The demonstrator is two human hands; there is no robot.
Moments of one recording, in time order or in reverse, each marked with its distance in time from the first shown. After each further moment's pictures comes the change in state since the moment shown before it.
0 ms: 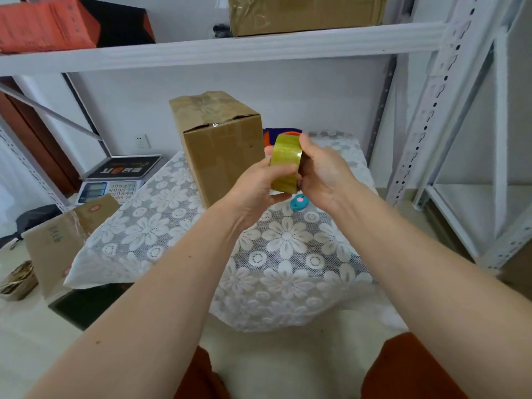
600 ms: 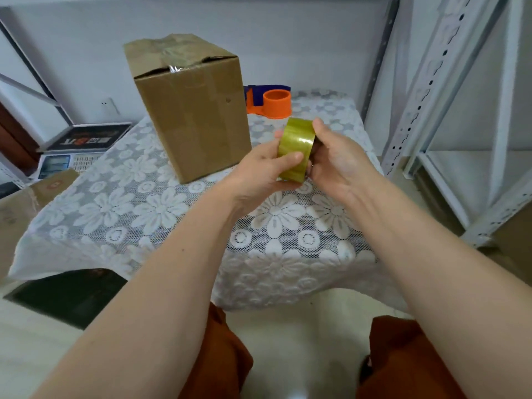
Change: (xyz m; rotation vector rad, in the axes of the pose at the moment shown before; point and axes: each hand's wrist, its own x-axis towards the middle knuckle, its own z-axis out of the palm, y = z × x) left_hand 0.022 -0.047 0.005 0.080 -0.134 0.011; right_hand 0.015 0.037 -0.054 0.000 0.024 -0.011
